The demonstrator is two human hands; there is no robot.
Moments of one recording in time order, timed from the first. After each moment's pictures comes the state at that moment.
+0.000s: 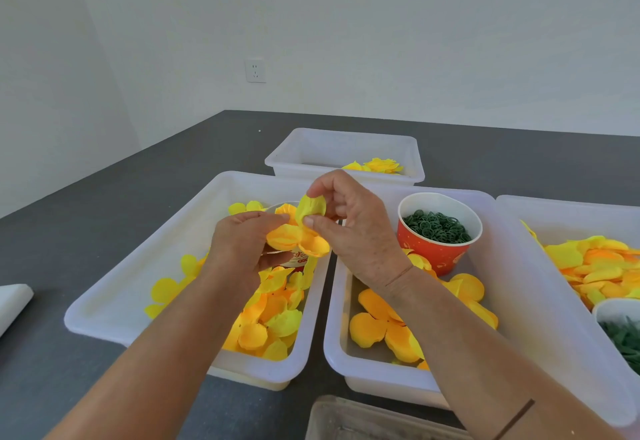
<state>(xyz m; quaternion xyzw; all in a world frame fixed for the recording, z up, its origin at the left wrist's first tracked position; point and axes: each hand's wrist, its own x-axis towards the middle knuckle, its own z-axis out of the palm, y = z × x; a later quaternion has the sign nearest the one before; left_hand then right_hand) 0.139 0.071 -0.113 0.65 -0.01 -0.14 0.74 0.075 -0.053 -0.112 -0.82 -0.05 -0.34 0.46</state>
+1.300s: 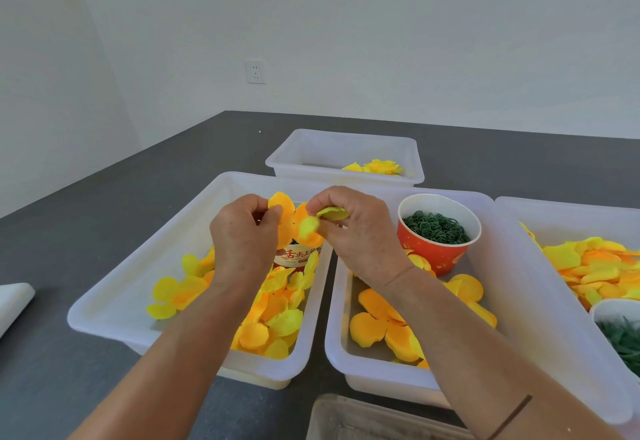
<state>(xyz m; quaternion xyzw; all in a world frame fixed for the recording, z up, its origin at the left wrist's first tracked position) 0.139 0.068 -0.118 0.81 -0.13 0.11 0.56 0.076 -0.054 -0.113 -0.85 -0.02 -0.34 0.41</state>
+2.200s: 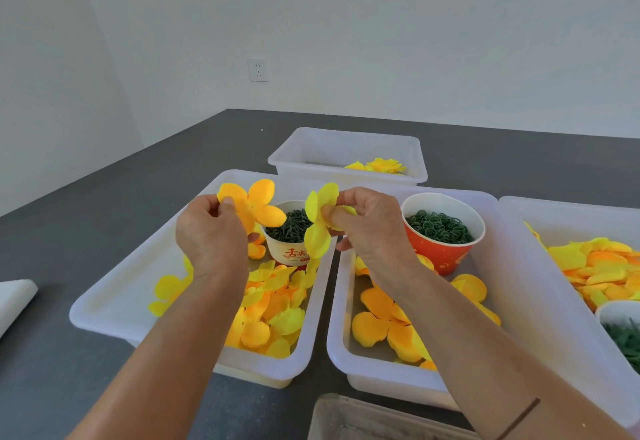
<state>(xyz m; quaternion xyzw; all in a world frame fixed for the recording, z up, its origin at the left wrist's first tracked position) 0.159 0.080 -0.122 0.72 0.05 0.16 0.67 0.077 -0.058 -0.114 -0.75 0.15 -0.25 0.60</state>
